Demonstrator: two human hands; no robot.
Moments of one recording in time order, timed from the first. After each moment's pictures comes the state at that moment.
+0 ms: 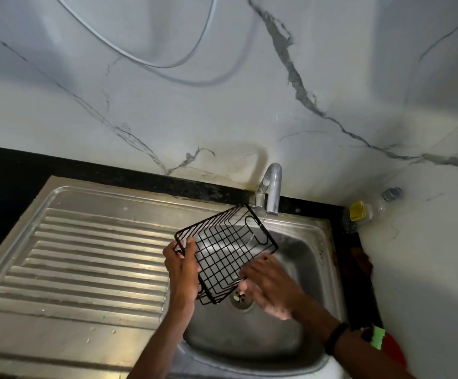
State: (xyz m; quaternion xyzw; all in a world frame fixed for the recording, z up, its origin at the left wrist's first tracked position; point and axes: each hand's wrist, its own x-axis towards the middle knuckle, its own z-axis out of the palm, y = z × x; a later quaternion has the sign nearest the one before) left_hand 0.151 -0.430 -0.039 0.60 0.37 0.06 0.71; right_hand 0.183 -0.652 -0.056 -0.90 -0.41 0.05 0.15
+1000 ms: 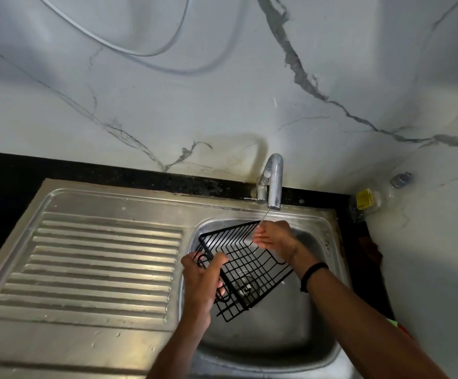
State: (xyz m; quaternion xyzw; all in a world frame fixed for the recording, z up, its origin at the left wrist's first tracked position) left_hand 0.139 -0.453 -0.029 0.61 0.36 -0.09 0.70; right_hand 0.285 -0.614 -0.056 -0.70 0.30 0.28 0.59
